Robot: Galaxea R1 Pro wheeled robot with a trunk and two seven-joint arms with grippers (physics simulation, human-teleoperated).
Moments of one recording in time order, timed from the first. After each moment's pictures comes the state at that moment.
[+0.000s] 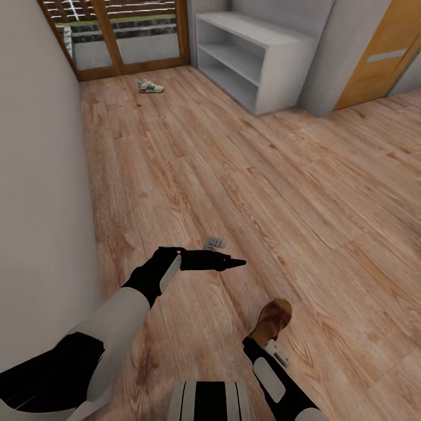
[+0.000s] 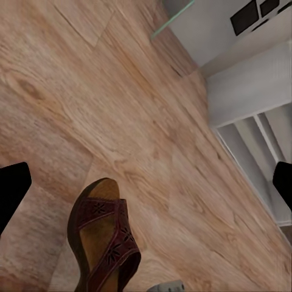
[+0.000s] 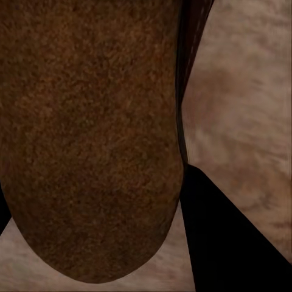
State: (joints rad) left arm -1.04 -0.17 -0.23 -0.57 0.18 0.50 -0.92; right arm -0.50 0.15 0.15 -0.54 -0.89 -0.03 -0.39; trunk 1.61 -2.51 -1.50
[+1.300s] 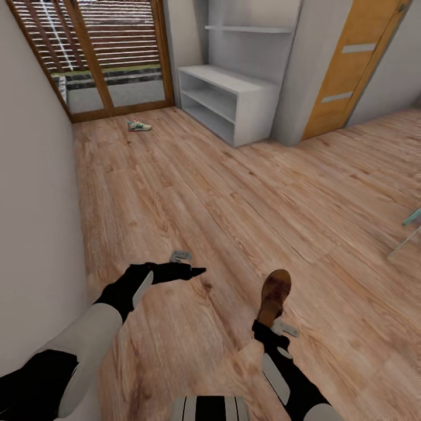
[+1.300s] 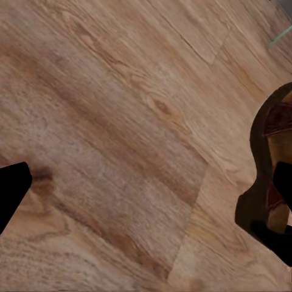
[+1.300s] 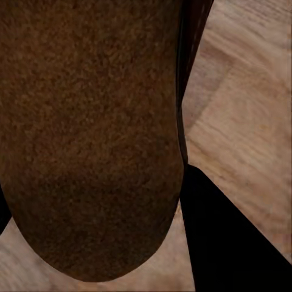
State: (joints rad) left arm -0.95 -0.02 -0.18 -0.56 0.15 0.39 -0.64; right arm -0.49 0.09 0.17 -0.64 -0.49 -0.06 -0.39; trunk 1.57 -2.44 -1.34
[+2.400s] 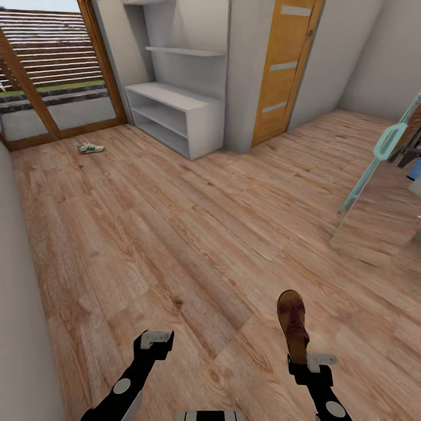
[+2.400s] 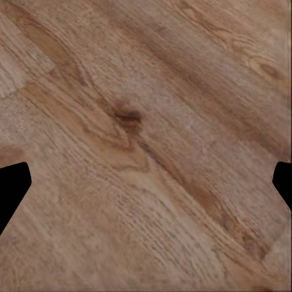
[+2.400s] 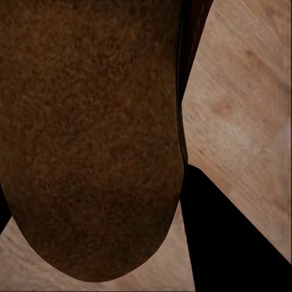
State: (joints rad) left arm -0.40 -0.02 -0.17 -0.57 0.14 -0.31 -0.01; right arm -0.33 -0.13 0.17 -0.55 -0.14 -0.25 -0.16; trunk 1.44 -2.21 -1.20
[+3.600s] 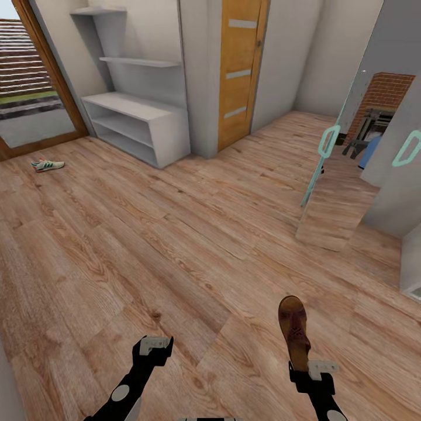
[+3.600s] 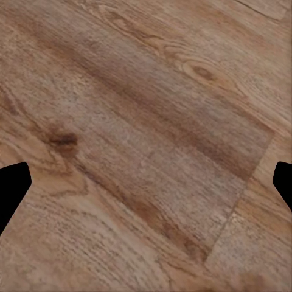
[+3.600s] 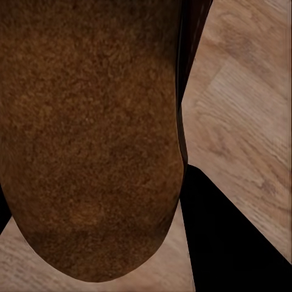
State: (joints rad) left arm -0.38 -0.02 -0.17 -0.57 0.14 -0.31 -0.01; right arm -0.33 -0.13 0.17 -0.48 -0.14 -0.29 -0.17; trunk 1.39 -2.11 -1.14
